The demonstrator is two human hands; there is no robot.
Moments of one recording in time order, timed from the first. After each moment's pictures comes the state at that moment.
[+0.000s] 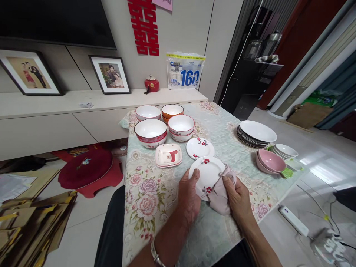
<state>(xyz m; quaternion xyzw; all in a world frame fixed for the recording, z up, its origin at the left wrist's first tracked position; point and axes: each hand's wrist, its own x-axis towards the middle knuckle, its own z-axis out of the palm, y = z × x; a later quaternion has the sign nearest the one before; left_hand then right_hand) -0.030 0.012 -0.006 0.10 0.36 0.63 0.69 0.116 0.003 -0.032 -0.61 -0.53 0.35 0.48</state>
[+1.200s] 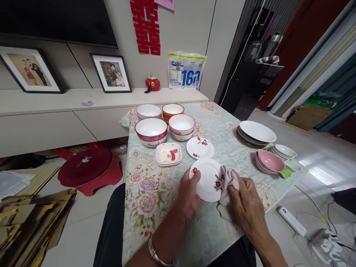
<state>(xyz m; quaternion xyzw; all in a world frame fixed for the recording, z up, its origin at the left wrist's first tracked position) -0.034 0.013 -0.011 0.10 0.42 0.58 0.69 0.135 -0.026 -0.014 -0.62 -0.70 0.03 0.34</state>
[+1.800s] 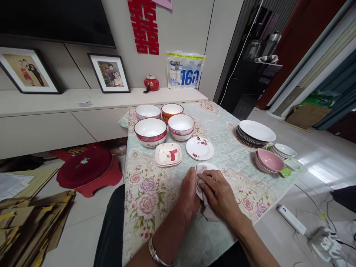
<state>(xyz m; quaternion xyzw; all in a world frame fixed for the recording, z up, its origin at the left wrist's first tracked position) -0.029 0.014 -0.015 0.07 0.33 0.57 0.75 0.081 0.004 -0.009 -0.45 -0.82 0.13 0.32</state>
